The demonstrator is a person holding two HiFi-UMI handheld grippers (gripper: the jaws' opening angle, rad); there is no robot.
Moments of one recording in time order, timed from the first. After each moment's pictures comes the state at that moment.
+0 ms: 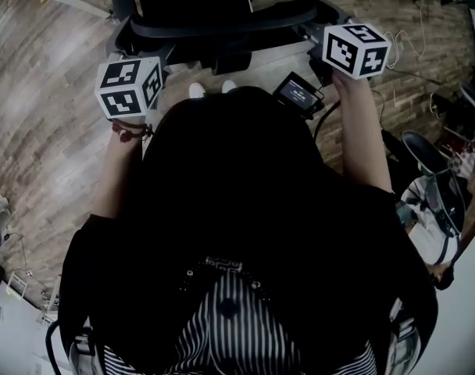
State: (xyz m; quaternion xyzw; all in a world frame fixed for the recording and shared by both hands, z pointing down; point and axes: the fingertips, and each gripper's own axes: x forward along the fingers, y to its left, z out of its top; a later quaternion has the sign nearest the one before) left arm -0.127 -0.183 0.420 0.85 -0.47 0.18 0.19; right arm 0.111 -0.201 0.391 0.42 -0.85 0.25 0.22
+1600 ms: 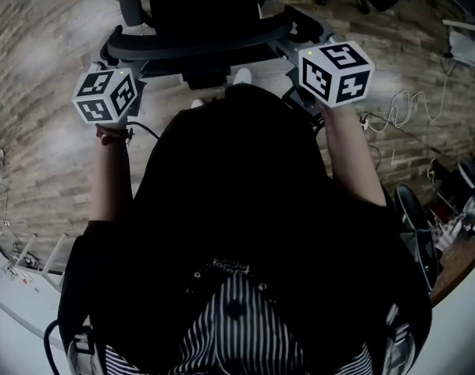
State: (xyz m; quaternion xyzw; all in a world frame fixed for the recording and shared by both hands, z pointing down) left arm -0.134 -0.285 0.412 0.79 -0.55 0.18 0.22; right arm 0.100 -0.329 0.380 0.30 -0.90 0.22 0.22
